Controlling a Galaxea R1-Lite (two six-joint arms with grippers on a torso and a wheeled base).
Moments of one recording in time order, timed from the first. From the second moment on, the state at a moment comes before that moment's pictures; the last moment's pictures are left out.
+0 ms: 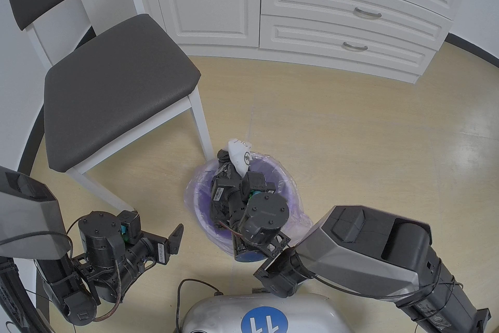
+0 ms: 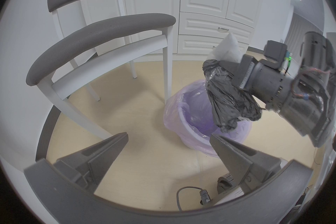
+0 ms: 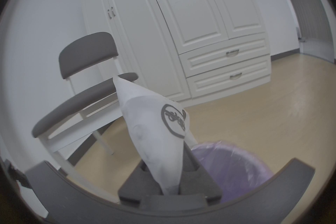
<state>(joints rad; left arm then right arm) -0.51 2.00 -0.11 -1.54 0.34 -0.03 0.90 2.63 -1.42 -1.55 -0.73 0.06</state>
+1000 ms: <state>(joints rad) -0.52 2.00 -0.10 -1.54 0.34 -0.03 0.78 2.99 -1.93 -1.55 -0.76 -0.17</state>
